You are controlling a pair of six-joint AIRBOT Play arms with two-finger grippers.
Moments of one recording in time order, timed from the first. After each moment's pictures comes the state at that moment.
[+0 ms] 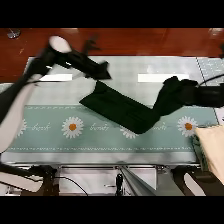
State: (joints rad) left arm -0.24 -1.61 1.64 0.80 -1.24 -1.45; right arm 0.04 -0.82 1.02 -0.92 1.22 1.49
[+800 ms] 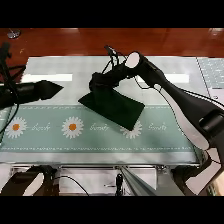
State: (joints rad) left arm 0.02 -0.77 0.84 0.83 -1.03 -1.36; right arm 0.52 -1.88 1.77 -0.79 1.01 1.57
